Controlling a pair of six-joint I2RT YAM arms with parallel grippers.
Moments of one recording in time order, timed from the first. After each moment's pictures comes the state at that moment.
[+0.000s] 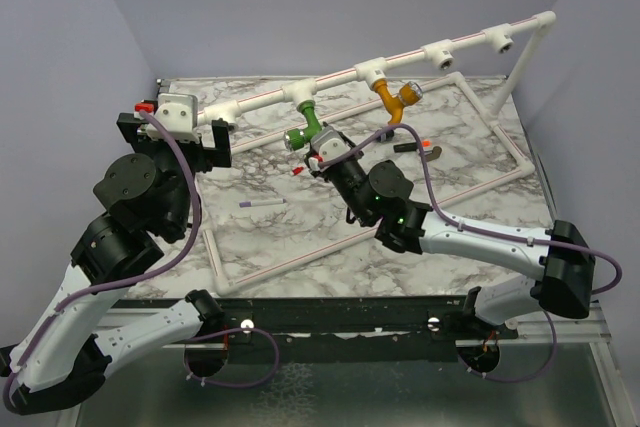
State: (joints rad) left arm -0.82 0.80 1.38 -0.50 -0.80 0.20; right arm 1.13 1.41 1.05 0.62 0.52 -0.60
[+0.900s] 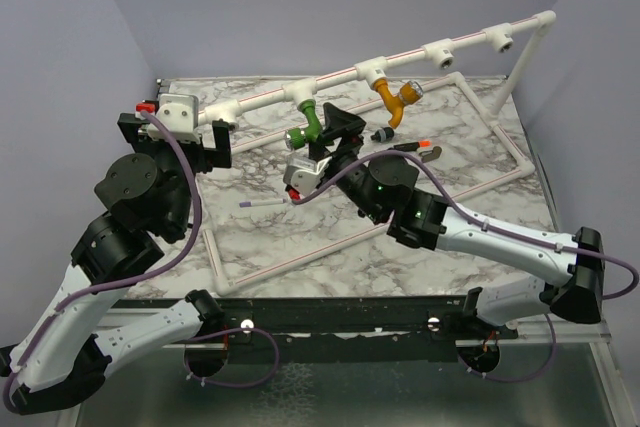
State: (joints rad) left arm -0.82 0.80 1.38 -0.50 -0.80 0.20; right arm 1.15 1.33 1.19 0.26 0.41 -1.18
